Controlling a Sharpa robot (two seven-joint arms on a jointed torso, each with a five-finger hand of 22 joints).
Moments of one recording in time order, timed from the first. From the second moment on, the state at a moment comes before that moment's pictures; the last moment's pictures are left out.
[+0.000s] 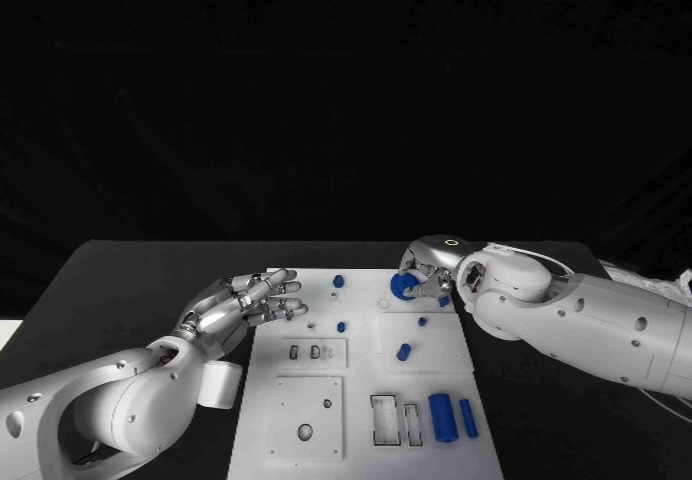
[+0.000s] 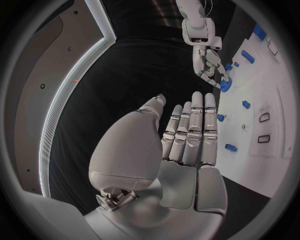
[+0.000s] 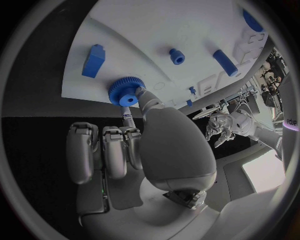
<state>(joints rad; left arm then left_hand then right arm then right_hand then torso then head) 1.15 -1.00 0.01 1.83 0.13 -0.31 0.43 1.39 -0.06 0.16 0.16 0.23 0.98 0.22 0.08 0.07 1.07 0.17 0.07 0.07 1.18 0.10 0.19 0.17 0.18 0.96 0.21 0.32 0.11 1.24 -0.81 0.08 1.45 -1.72 -0.17 -0.25 1.43 -0.11 0.20 0.14 0.22 1.05 0.13 0.15 0.07 1.47 0.04 1.56 1.31 1.46 -0.04 1.56 1.31 0.07 1.46 0.06 1.45 1.31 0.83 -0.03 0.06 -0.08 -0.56</state>
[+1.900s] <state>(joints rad) 1.15 -1.00 0.01 1.83 0.13 -0.31 0.42 1.39 -0.06 0.17 0.16 0.23 0.98 0.22 0.07 0.07 1.07 0.17 0.07 0.07 1.18 0.10 0.18 0.17 0.18 0.96 0.21 0.32 0.11 1.21 -0.57 0.06 1.43 -1.84 -0.27 -0.30 1.28 -0.13 0.24 0.17 0.08 0.99 0.14 0.07 0.07 1.47 0.05 1.48 1.31 1.47 -0.02 1.56 1.31 0.07 1.47 0.07 1.46 1.31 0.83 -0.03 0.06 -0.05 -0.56</state>
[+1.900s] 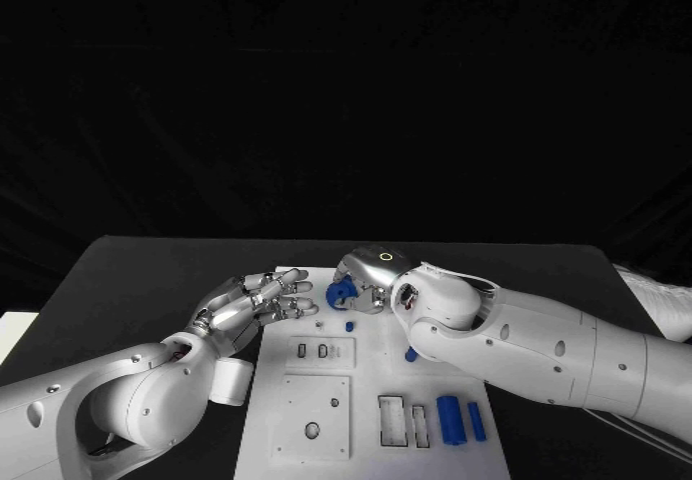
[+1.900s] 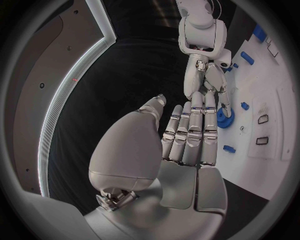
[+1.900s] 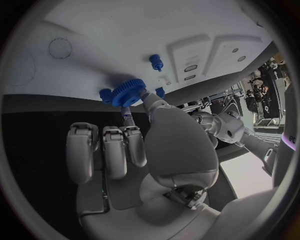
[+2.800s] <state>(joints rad) 1.15 -1.00 0.01 1.83 0.13 -0.30 0.41 1.39 -0.06 0.17 0.15 0.23 0.98 0.22 0.07 0.07 1.07 0.17 0.07 0.07 1.18 0.10 0.18 0.17 0.18 0.96 0.21 0.32 0.10 1.20 -0.65 0.06 1.47 -1.79 -0.34 -0.29 1.19 -0.11 0.15 0.27 0.15 0.97 0.15 0.07 0.08 1.47 0.06 1.47 1.31 1.47 -0.02 1.56 1.31 0.07 1.47 0.08 1.46 1.31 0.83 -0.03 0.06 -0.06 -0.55</state>
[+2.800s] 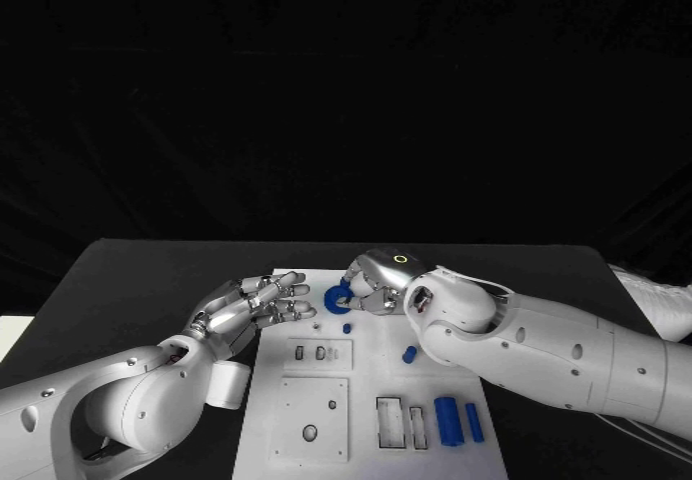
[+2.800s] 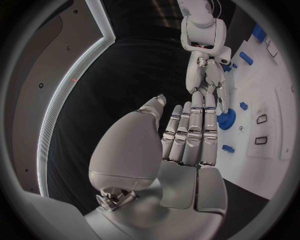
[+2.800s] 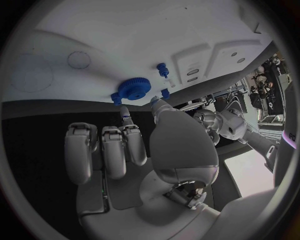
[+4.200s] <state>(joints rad) 1.14 -0.99 0.01 1.79 0.13 -0.29 0.41 1.39 -0.06 0.17 0.15 0.23 0.98 0.22 0.07 0.07 1.07 0.17 0.07 0.07 1.17 0.11 0.18 0.18 0.18 0.96 0.21 0.32 0.10 1.14 -0.99 0.06 1.42 -1.24 -0.33 0.14 1.37 -0.14 0.15 0.12 0.19 0.97 0.15 0.07 0.08 1.47 0.06 1.44 1.31 1.47 -0.02 1.56 1.31 0.07 1.47 0.08 1.45 1.30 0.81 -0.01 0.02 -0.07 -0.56</state>
